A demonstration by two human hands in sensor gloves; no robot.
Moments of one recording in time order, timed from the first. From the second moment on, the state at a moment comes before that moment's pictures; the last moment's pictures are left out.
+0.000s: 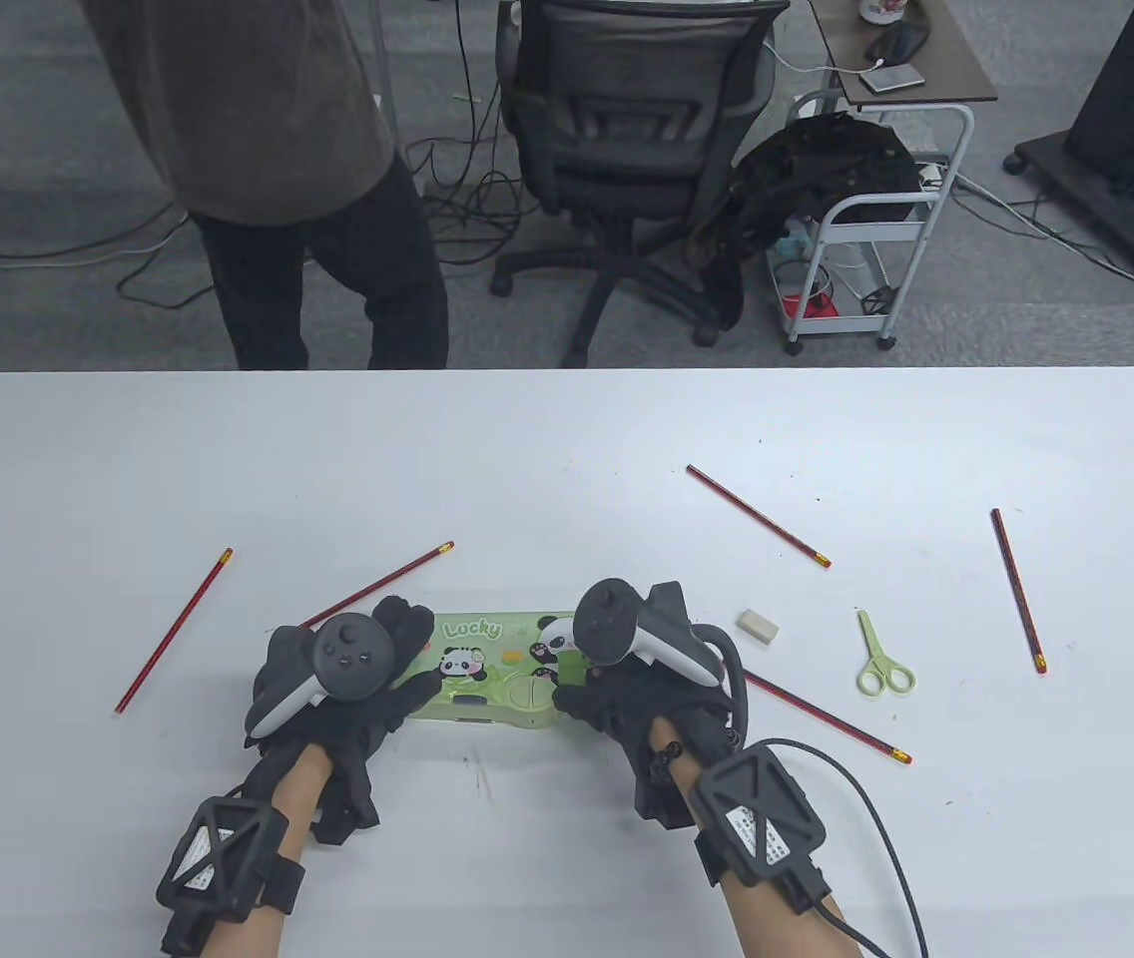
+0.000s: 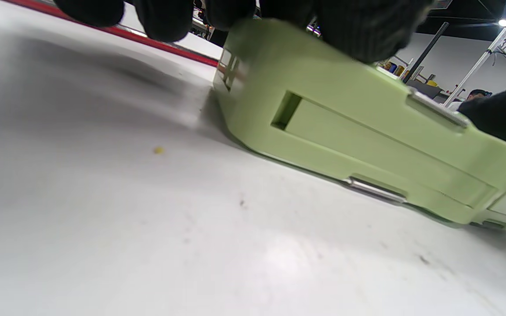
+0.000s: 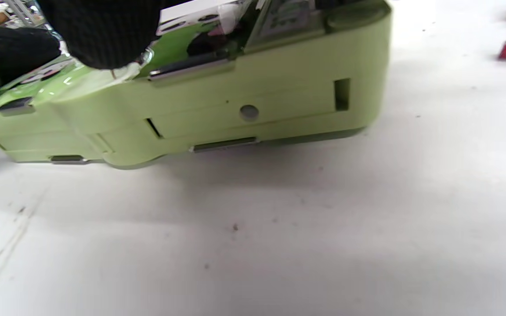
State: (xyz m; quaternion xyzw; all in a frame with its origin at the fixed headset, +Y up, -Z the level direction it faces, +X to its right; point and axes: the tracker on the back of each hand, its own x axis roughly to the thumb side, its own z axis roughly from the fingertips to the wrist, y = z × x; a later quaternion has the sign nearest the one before) left_hand -0.235 -0.745 -0.334 -0.14 -0.13 0.18 0.97; right_hand 0.036 -0.716 -0.345 0.09 0.24 0.96 0.13
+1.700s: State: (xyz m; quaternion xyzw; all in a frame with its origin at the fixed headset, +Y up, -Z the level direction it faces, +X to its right) left_hand -0.236 -0.743 -0.335 -0.14 -0.12 0.17 0.97; right_hand 0.169 -0.705 -0.373 0.12 0.12 0.98 -0.08
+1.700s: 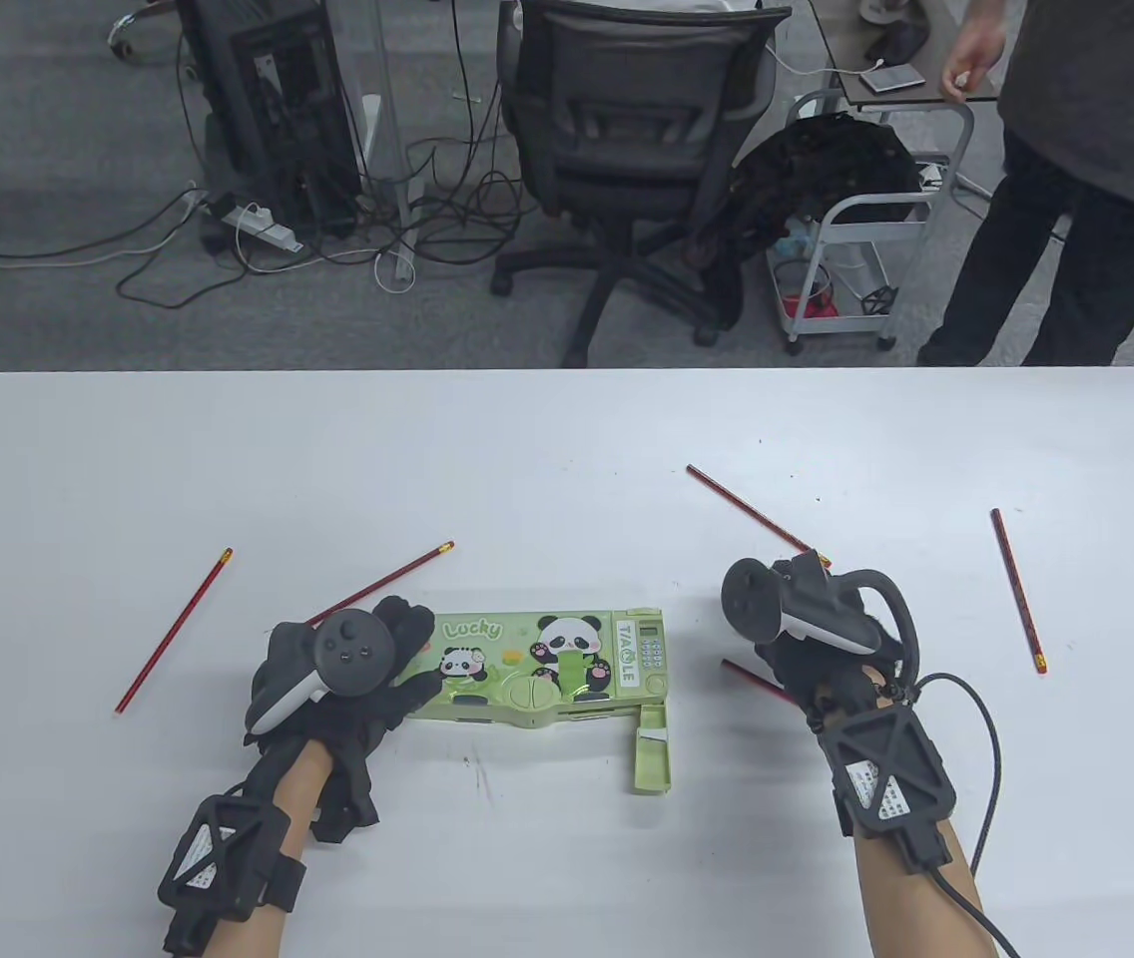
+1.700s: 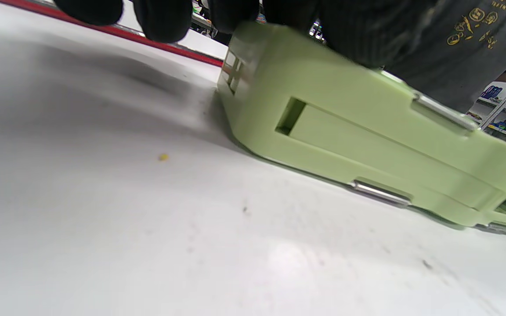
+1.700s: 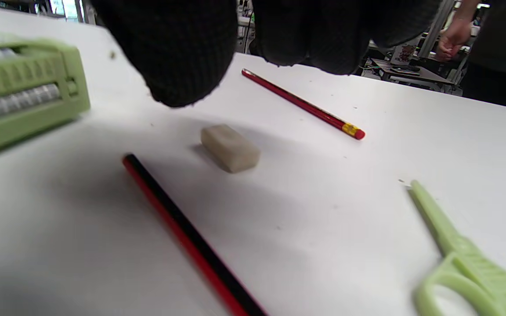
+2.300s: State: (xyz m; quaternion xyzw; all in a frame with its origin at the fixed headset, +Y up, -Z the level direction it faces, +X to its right) left_hand -0.236 -0.743 -0.335 -0.15 -0.12 0.17 0.97; right_hand 0.171 -0.740 -0.400 0.14 0.14 0.98 -0.08
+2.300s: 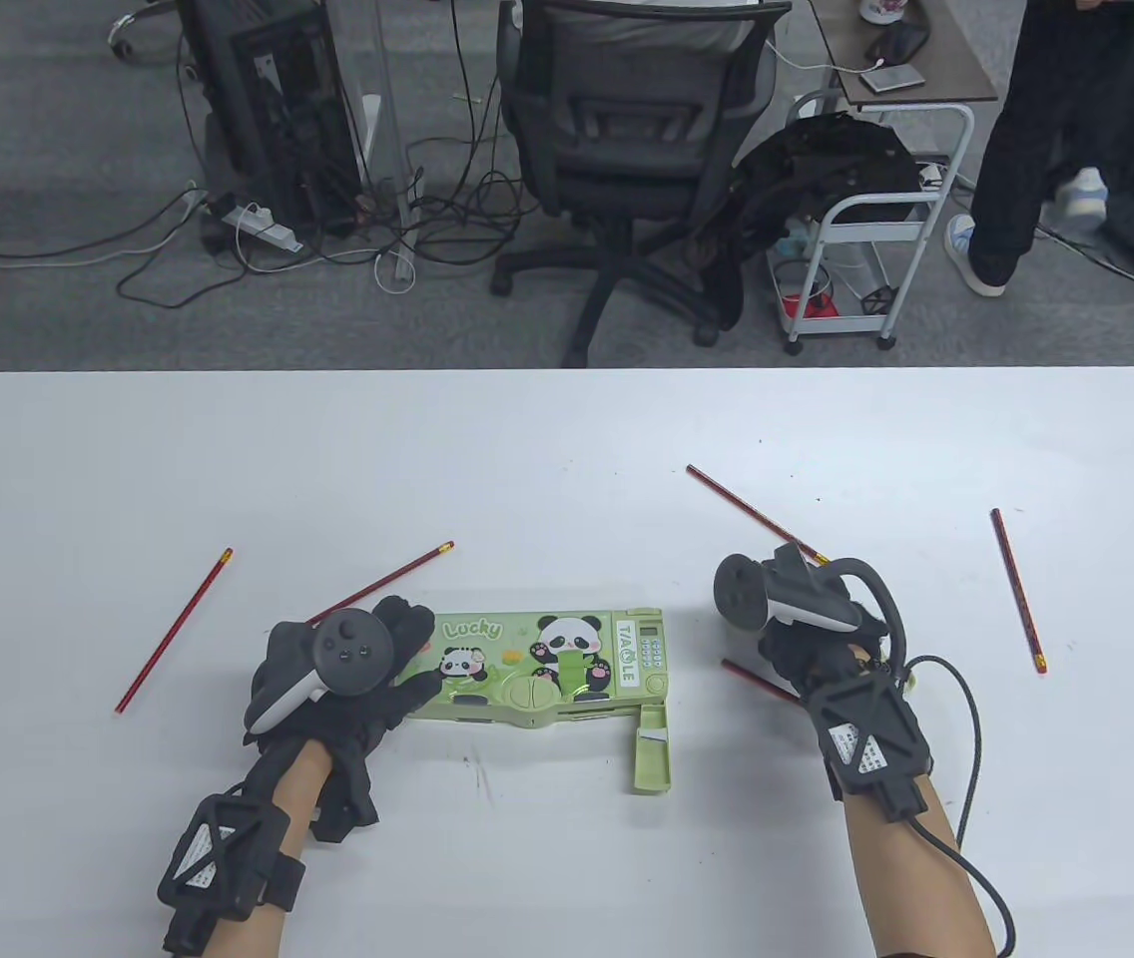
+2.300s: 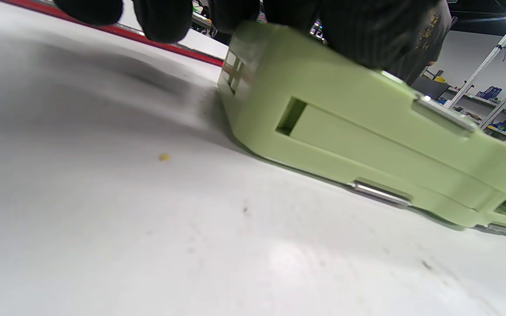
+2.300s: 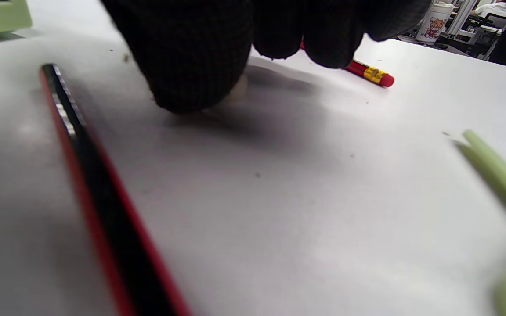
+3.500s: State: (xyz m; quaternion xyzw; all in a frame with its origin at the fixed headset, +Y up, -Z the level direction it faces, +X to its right) left_hand -0.235 -0.743 -0.335 -0.14 -0.12 0.17 0.97; right_hand 0.135 -0.684 -0.316 0.16 0.06 0.99 -0.01
